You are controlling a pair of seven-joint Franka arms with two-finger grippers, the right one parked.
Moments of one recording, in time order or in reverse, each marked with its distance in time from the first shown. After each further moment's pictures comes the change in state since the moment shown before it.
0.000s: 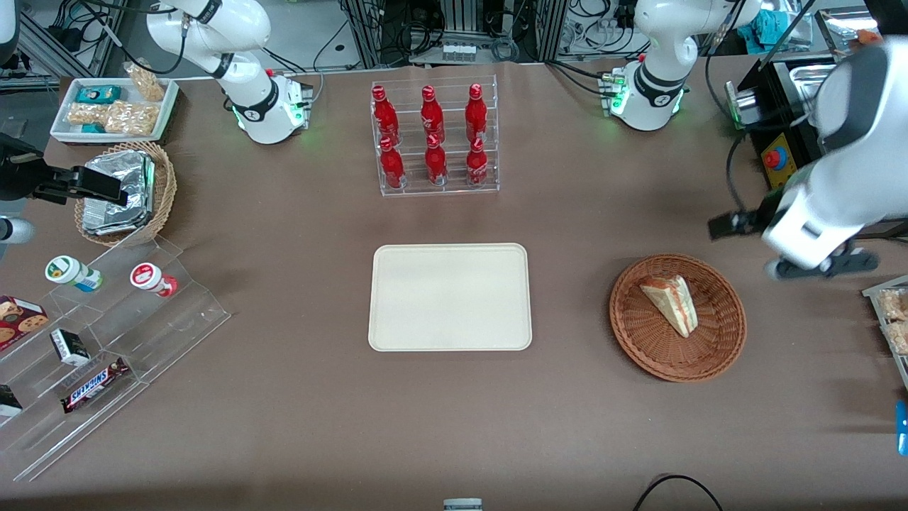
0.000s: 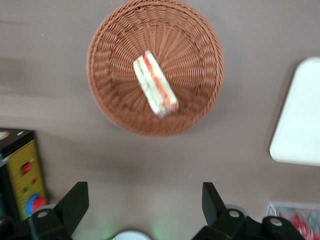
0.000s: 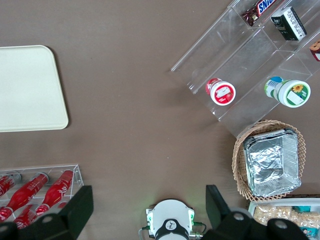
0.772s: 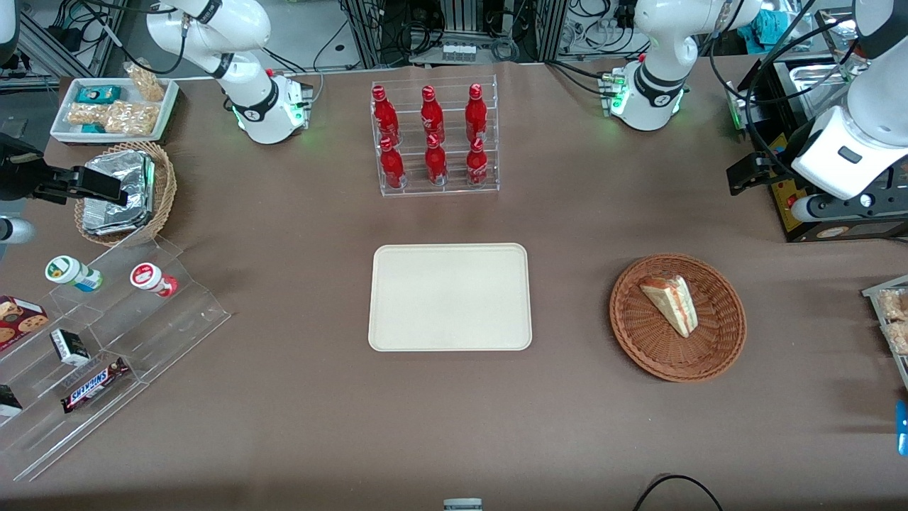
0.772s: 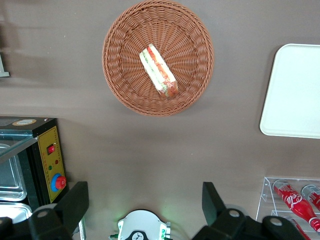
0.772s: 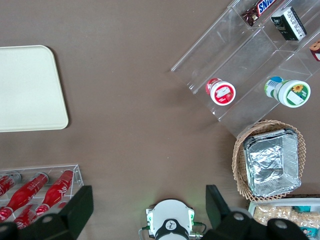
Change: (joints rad) arm -0.009 -0.144 -0.010 0.150 0.001 -0.251 0.052
